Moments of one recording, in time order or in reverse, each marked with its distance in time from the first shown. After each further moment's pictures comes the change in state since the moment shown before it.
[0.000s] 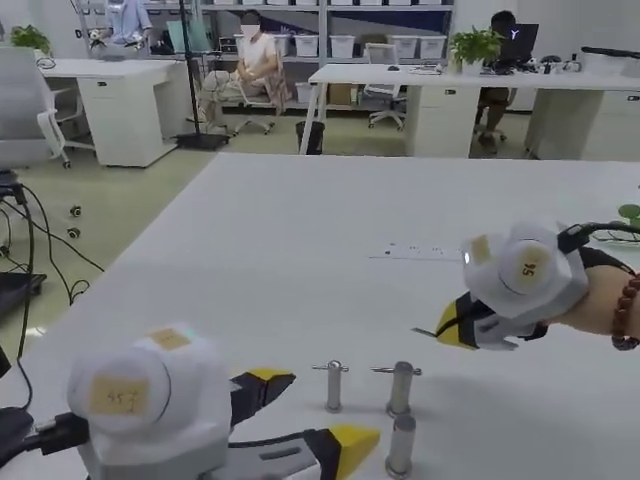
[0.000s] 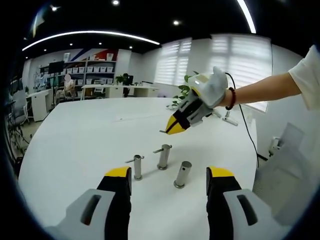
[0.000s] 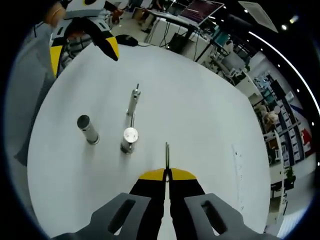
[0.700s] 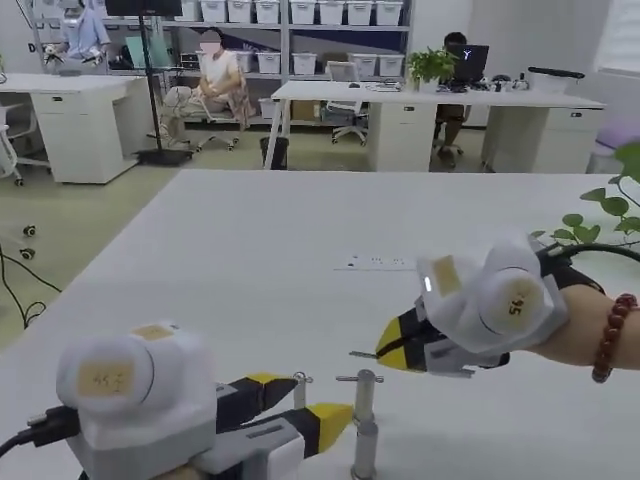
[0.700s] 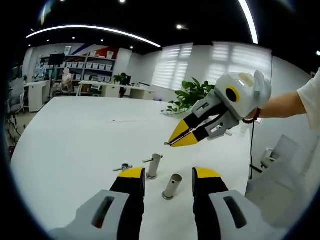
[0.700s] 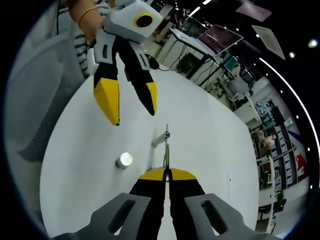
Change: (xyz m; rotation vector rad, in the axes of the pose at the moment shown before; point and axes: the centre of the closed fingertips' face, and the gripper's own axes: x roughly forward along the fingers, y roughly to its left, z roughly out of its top) left arm 0.014 -0.012 0.016 -0.097 -0.035 -0.063; right arm -0.033 0.043 0.060 -0.149 -0.115 -0.024
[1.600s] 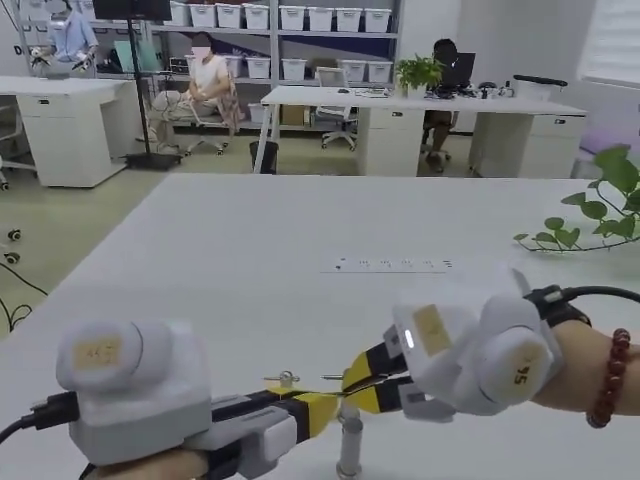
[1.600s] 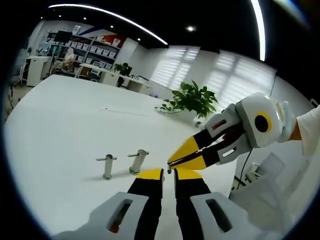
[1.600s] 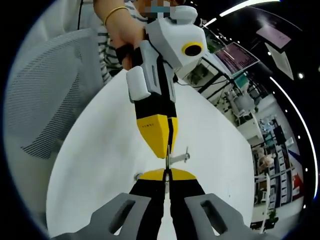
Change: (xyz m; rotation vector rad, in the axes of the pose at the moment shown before) left arm 0.007 -0.018 -0.004 -0.164 0.016 -0.068; right arm -0.006 0.039 0.033 -0.119 -0.051 0.021
